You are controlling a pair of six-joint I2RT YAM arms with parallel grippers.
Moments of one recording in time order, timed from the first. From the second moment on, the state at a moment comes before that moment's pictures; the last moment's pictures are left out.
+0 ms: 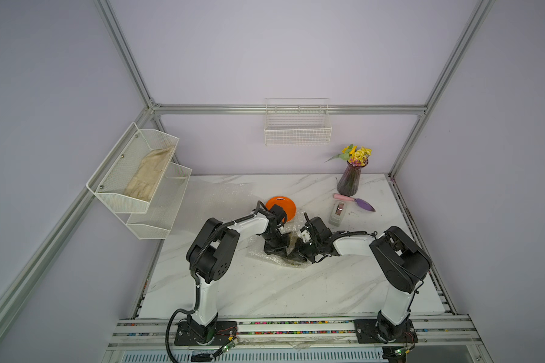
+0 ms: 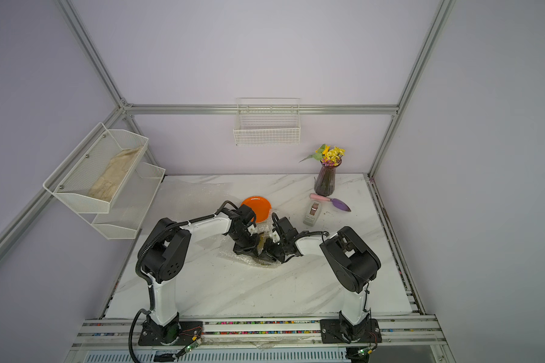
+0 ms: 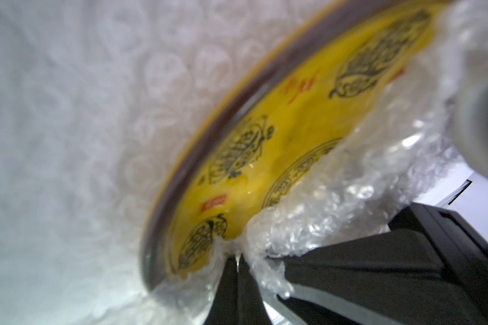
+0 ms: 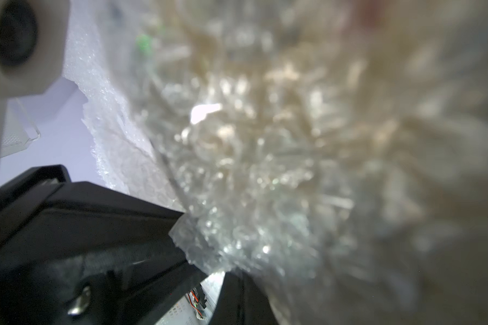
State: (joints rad) left arm -0.58 1.98 1.35 -0.82 0.46 -0.57; right arm 0.66 1.83 0.91 -0.05 -0.64 1.00
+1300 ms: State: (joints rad) left arm -0.63 2.05 1.50 -0.92 0.48 -0.53; right arm 0.56 1.74 0.90 -0.34 -0.61 0.90
